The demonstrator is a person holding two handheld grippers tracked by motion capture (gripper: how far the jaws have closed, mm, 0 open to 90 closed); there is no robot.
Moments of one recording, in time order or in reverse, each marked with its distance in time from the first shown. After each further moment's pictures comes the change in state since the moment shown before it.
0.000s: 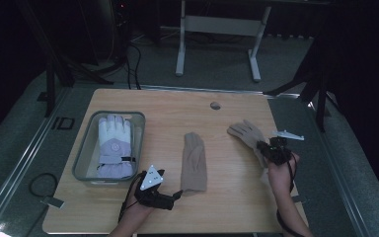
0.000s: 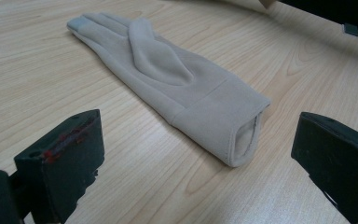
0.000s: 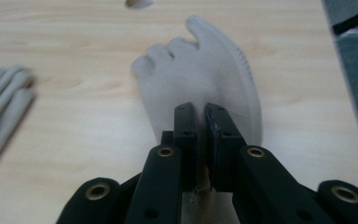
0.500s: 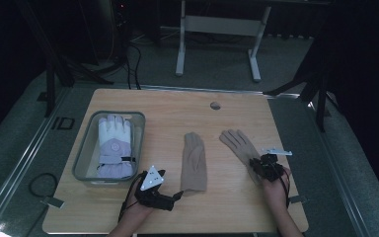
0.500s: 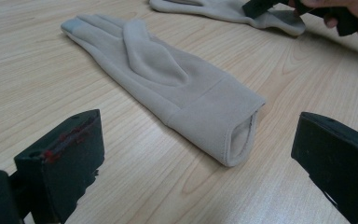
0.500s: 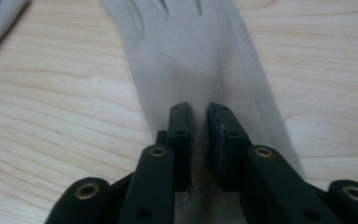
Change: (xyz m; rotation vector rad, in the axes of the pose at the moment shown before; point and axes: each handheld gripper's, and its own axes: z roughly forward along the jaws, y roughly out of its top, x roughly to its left) left arm -0.001 0.000 0.001 0.000 -0.013 0.016; right arm 0.009 -0.054 0.015 0.099 0.018 -0.086
